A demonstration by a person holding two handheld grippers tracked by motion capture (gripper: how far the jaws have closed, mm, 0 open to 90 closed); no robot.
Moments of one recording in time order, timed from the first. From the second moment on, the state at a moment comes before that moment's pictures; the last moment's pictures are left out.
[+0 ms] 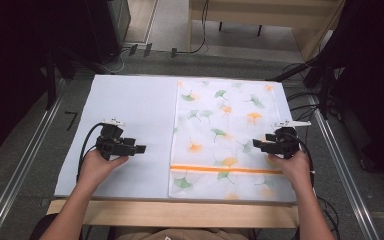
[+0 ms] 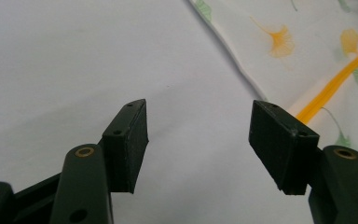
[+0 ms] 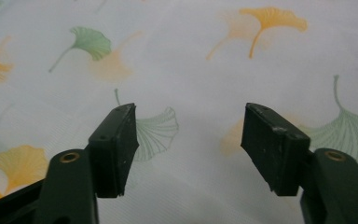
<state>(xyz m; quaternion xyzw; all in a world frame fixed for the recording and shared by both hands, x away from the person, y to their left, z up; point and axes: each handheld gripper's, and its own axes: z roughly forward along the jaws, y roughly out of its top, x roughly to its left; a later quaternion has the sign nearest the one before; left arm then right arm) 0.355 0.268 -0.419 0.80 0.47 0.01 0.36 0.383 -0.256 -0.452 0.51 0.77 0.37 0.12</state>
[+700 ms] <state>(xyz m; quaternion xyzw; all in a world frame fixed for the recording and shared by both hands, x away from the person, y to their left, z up) 0.354 0.260 -0.416 0.80 0.46 0.01 0.38 0.381 -0.252 -0.452 0.49 0.78 0.38 0.12</state>
